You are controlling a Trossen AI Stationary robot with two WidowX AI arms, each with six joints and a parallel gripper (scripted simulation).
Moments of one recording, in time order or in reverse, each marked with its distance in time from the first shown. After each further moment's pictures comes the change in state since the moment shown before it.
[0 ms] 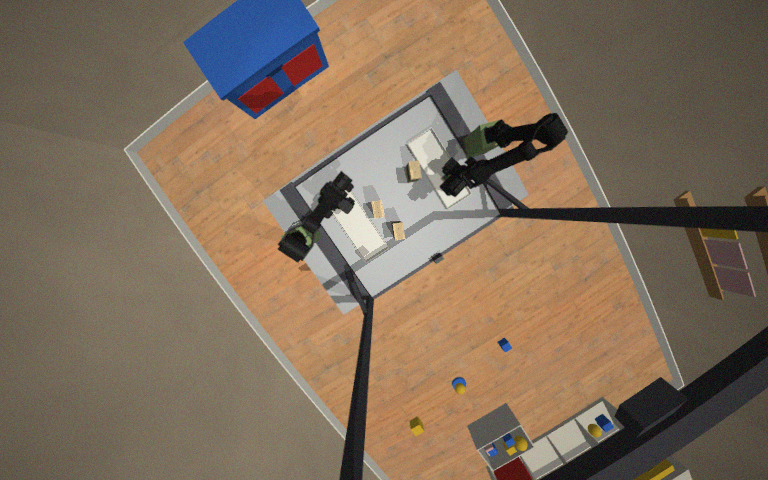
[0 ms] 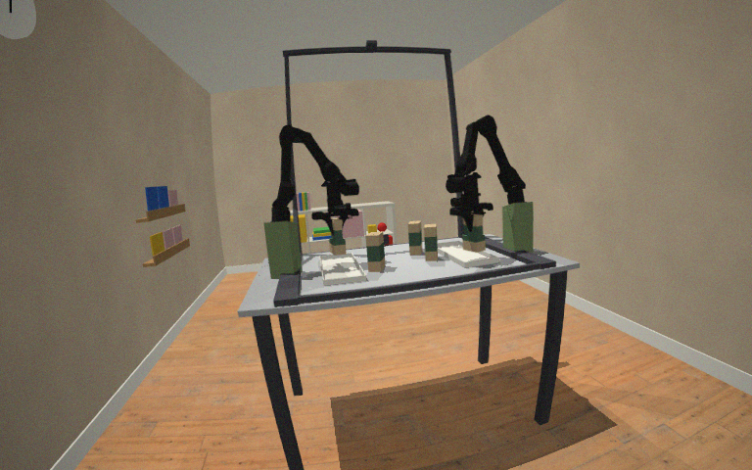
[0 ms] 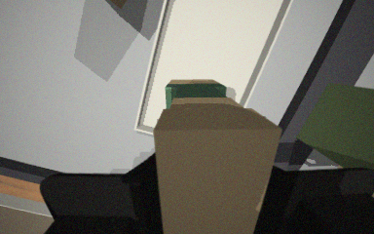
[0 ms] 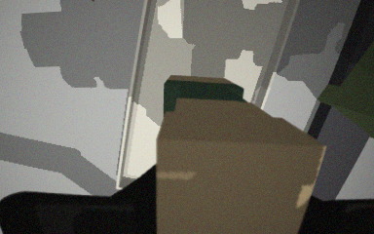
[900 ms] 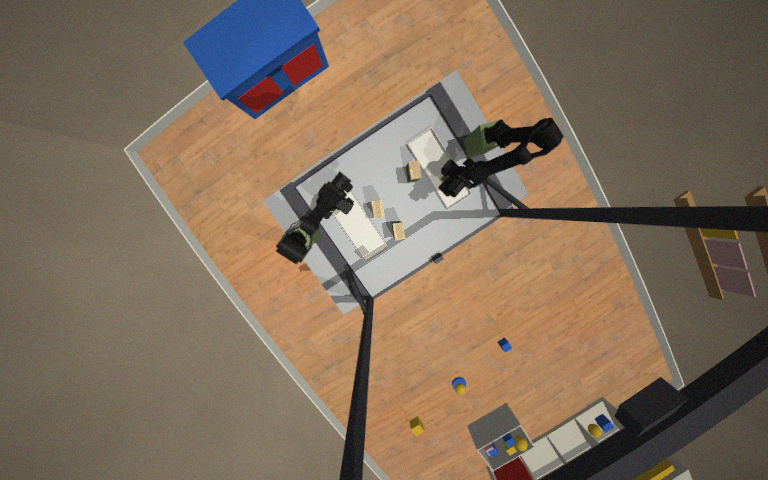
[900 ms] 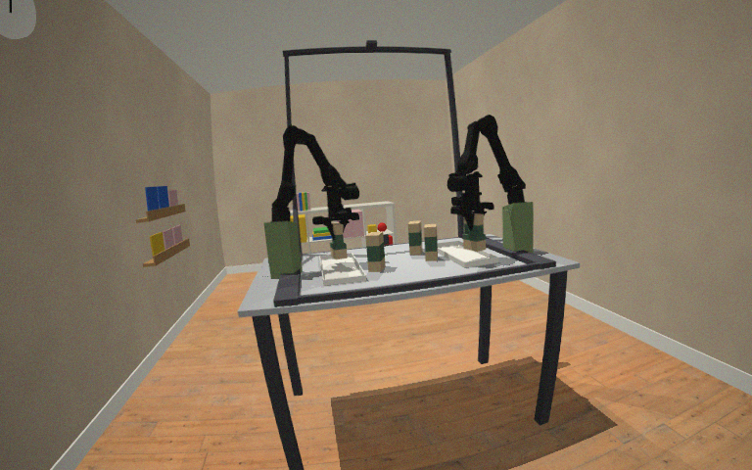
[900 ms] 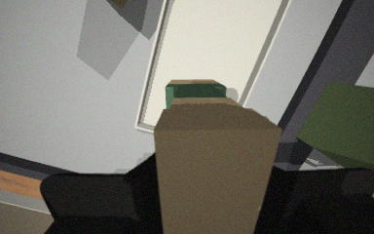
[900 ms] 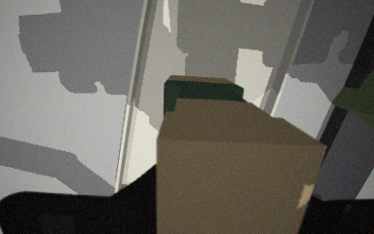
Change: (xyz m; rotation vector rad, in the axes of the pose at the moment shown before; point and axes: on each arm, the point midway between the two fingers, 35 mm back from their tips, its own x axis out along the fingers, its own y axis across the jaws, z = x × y) left arm -0.003 -0.003 -0.002 0.001 -0.001 0.015; right arm 0.018 0.002 -0.001 -0.003 0.001 0.014
